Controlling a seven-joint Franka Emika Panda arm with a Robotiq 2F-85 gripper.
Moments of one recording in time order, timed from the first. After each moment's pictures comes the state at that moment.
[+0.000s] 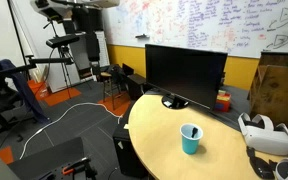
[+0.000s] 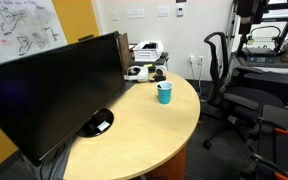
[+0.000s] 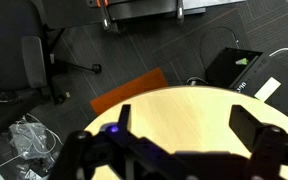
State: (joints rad) arm 0.02 -0.60 0.14 -2.35 0.00 1.66 0.27
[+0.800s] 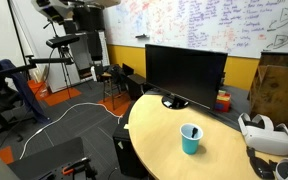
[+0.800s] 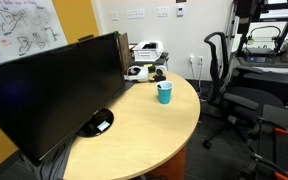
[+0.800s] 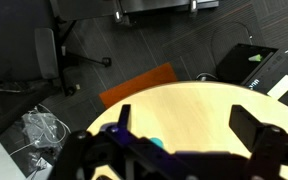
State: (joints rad) arm 0.02 -0.60 0.14 -2.35 -0.06 1.68 0.26
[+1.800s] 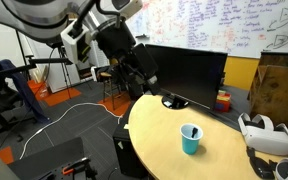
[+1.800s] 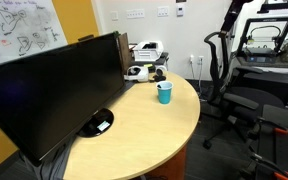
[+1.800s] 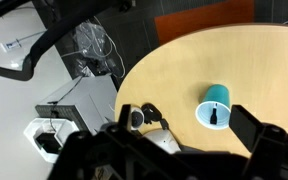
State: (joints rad) arm -0.07 -0.64 -0.03 -2.61 -0.52 2.27 0.06
